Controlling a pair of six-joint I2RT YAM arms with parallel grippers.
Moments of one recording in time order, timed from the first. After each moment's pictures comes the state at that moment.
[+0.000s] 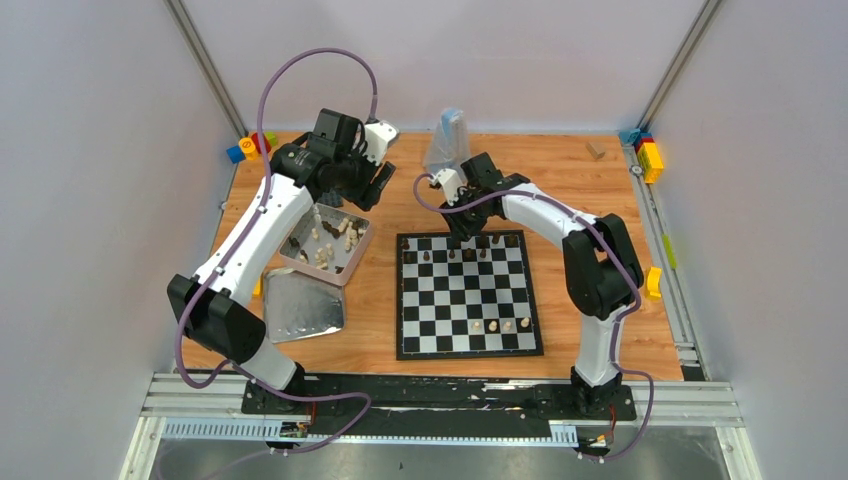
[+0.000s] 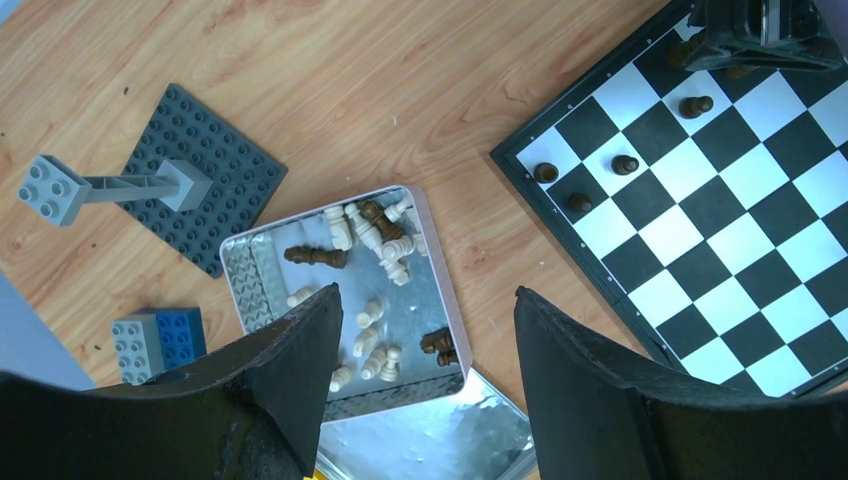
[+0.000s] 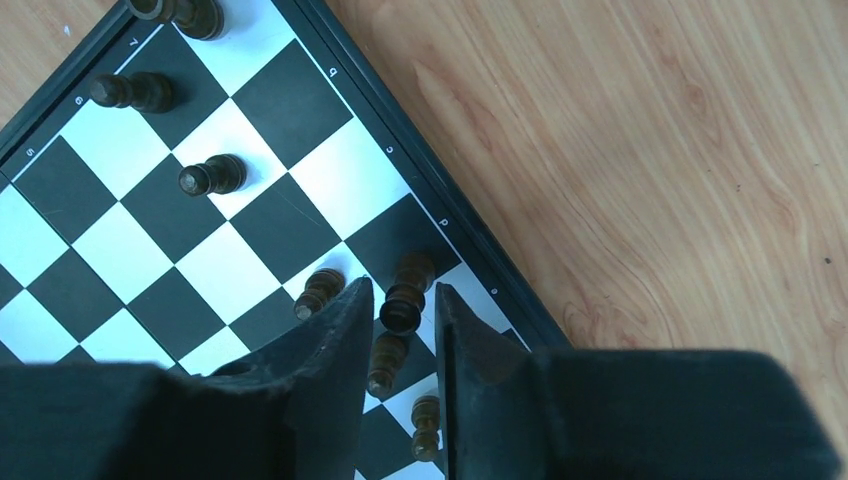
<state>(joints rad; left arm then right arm) -0.42 1.56 1.67 -0.95 0.07 0.26 0.51 1.94 1.48 -0.57 -0.32 -0.34</state>
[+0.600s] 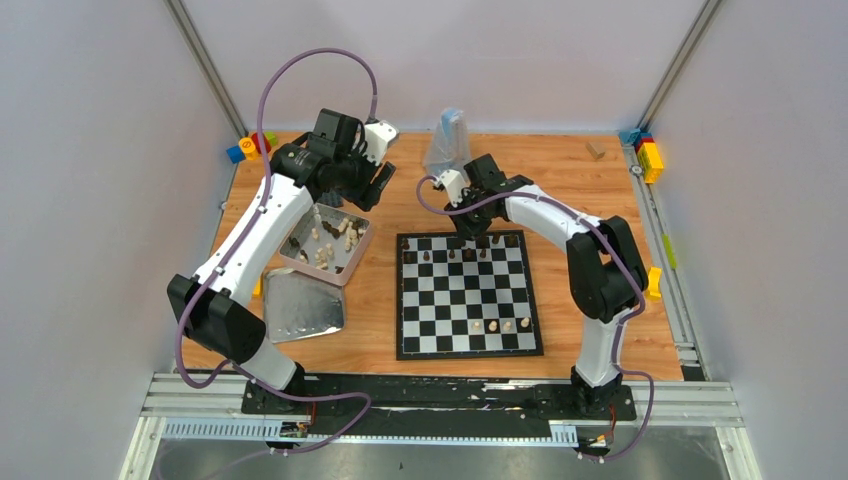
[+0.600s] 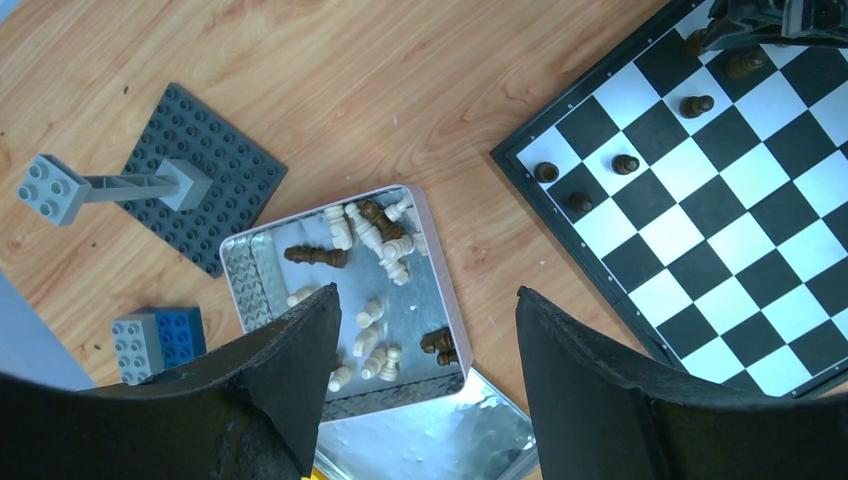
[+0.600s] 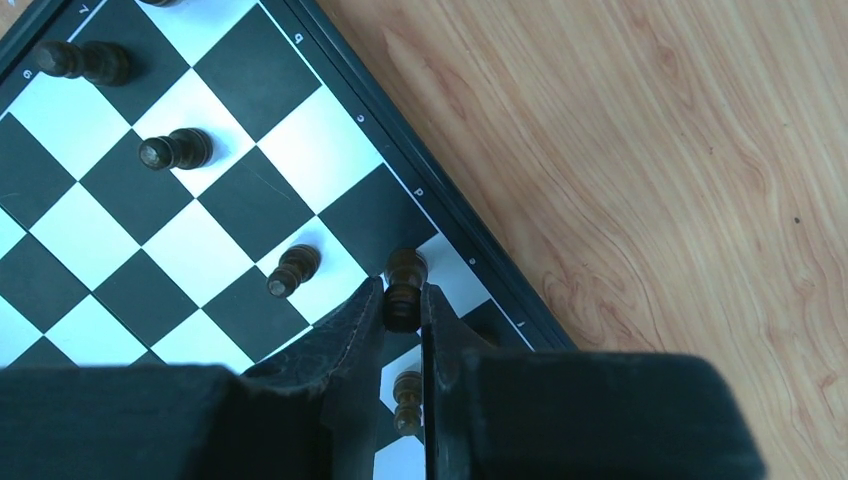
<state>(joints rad) -0.42 1.56 1.67 -0.94 0.07 0.26 0.50 1.92 1.45 -0.57 -0.27 -0.36</state>
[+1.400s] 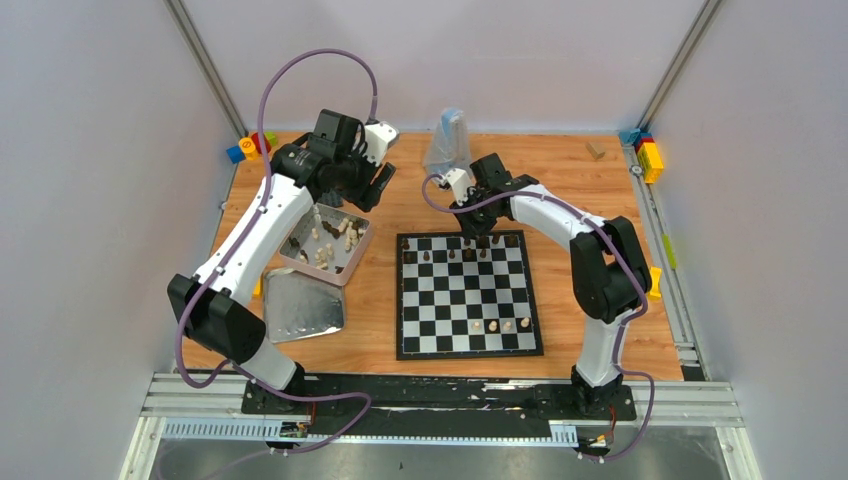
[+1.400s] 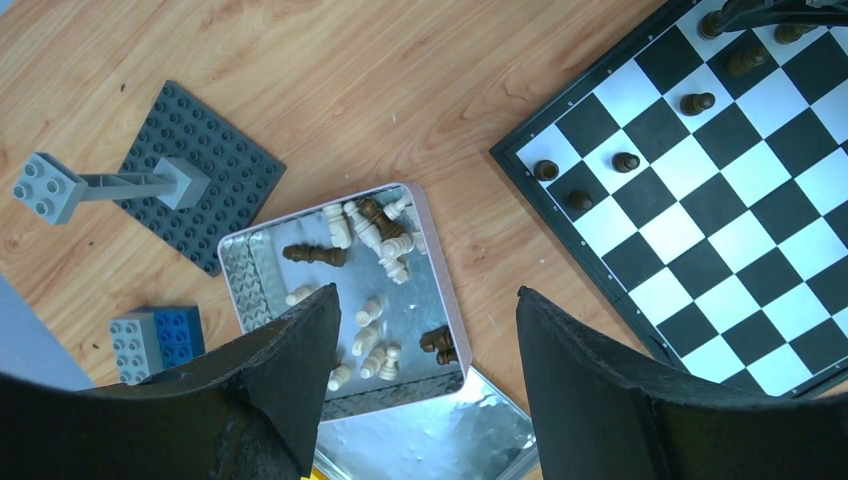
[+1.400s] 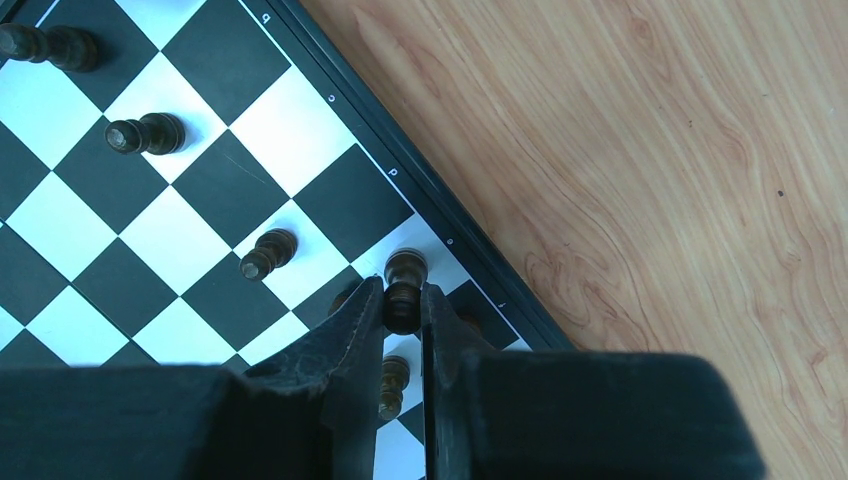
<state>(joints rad) -0.42 1.56 1.66 -0.95 0.07 0.26 0.47 1.90 1.43 -0.57 -0.27 -0.36</state>
